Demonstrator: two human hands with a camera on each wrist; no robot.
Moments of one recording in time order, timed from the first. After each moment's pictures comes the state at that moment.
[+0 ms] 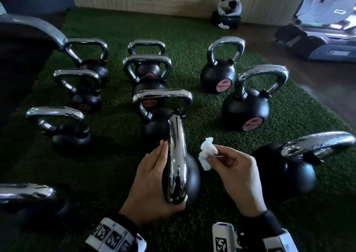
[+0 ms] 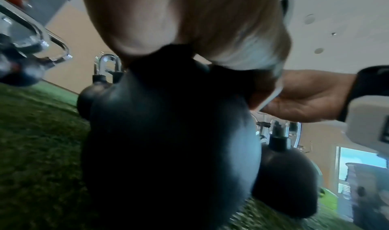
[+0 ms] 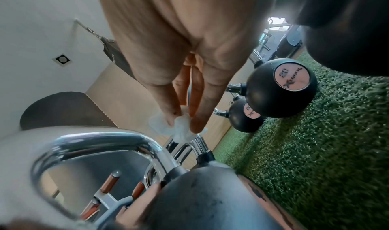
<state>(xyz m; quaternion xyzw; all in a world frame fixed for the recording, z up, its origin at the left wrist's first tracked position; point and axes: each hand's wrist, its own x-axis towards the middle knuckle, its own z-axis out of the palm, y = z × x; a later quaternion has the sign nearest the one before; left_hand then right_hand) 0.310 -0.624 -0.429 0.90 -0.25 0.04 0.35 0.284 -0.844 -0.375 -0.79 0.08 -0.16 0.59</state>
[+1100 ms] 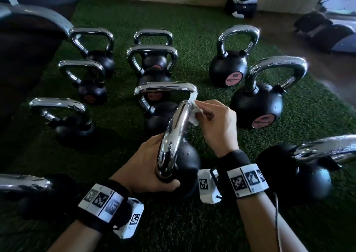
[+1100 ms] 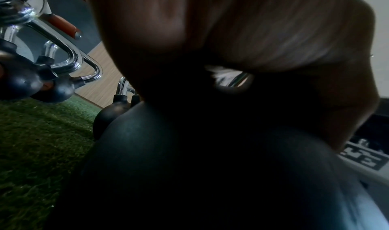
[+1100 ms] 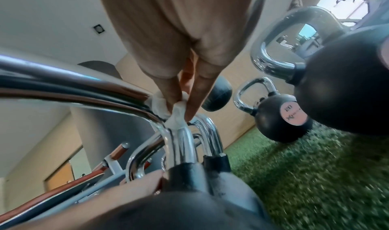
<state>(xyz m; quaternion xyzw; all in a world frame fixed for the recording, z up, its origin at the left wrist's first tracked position) 0.348 -0.620 -0.389 0.83 -0.30 -0.01 0.47 0.396 -0.830 -0.364 -0.85 -0.07 -0.28 0.44</state>
